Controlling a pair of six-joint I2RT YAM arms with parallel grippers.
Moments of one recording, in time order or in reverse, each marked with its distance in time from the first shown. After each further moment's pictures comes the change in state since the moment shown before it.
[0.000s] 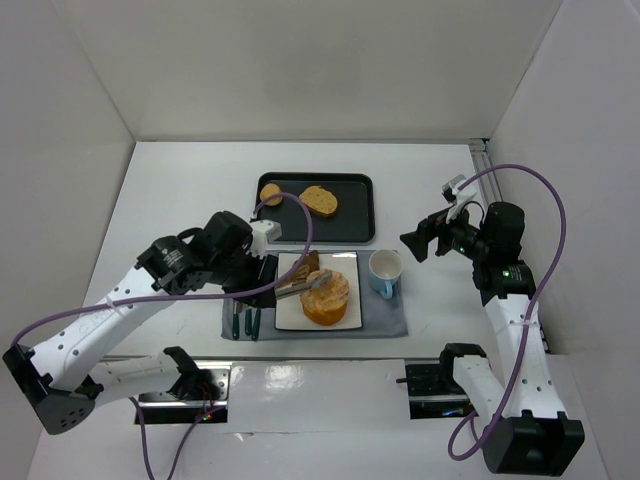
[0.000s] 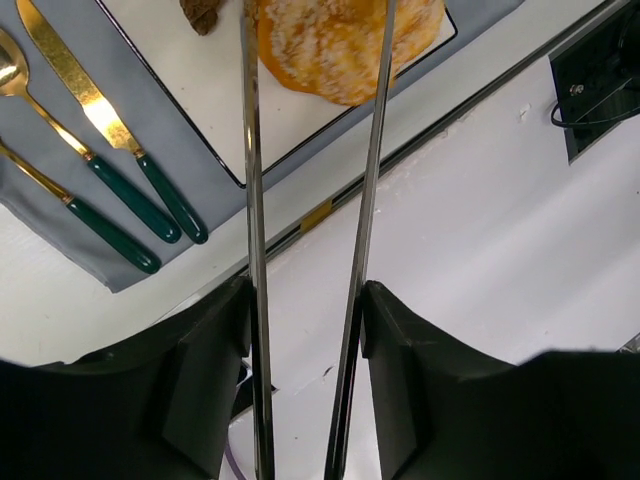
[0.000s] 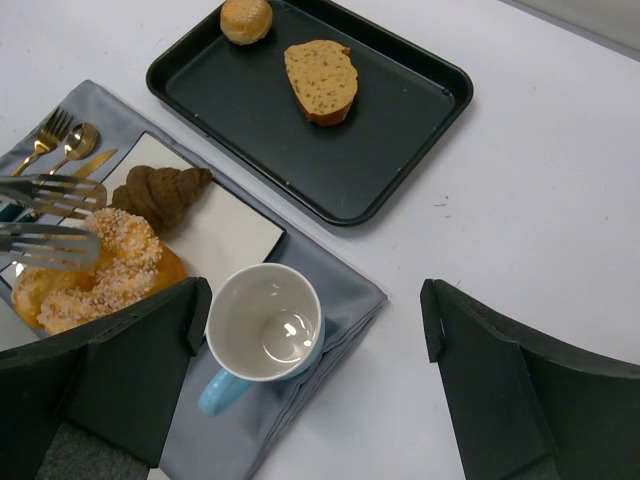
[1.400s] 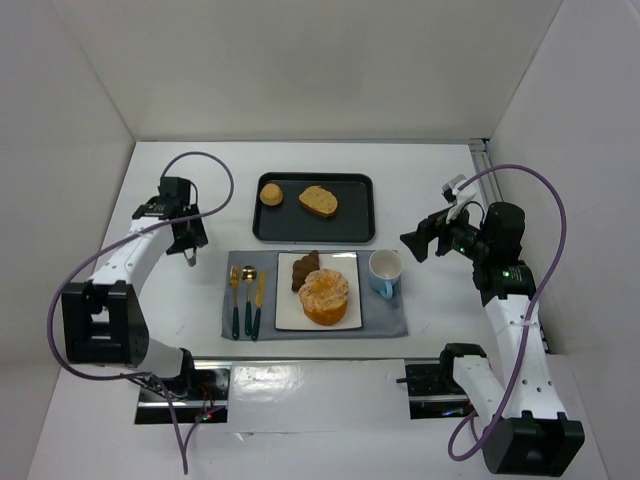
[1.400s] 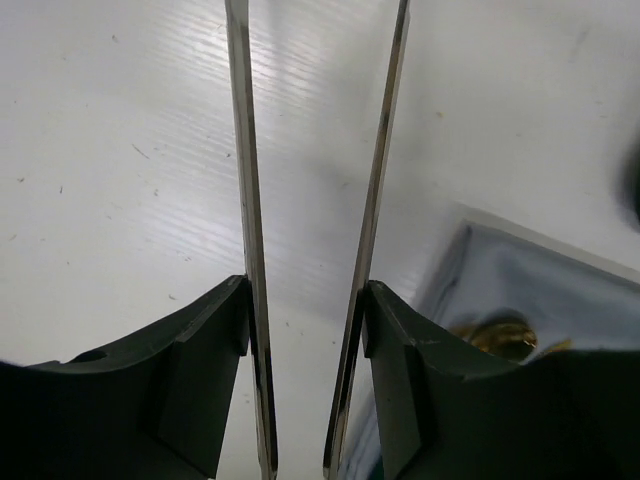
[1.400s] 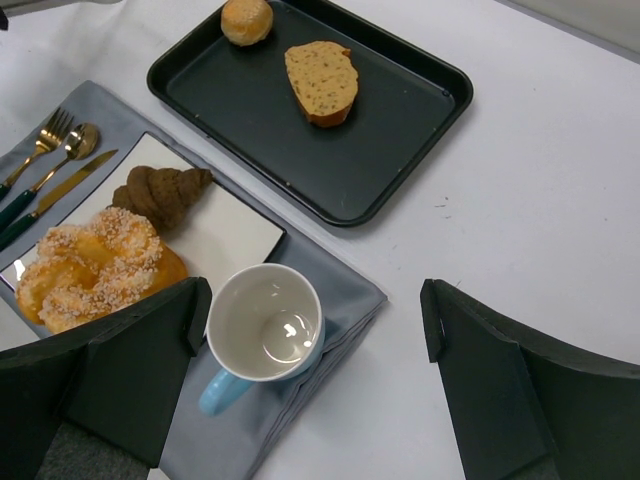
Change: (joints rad) left arm 0.725 0.337 -0.128 0.401 -0.415 0.031; right arm 0.000 -0.003 0.000 0.000 0.000 0.000
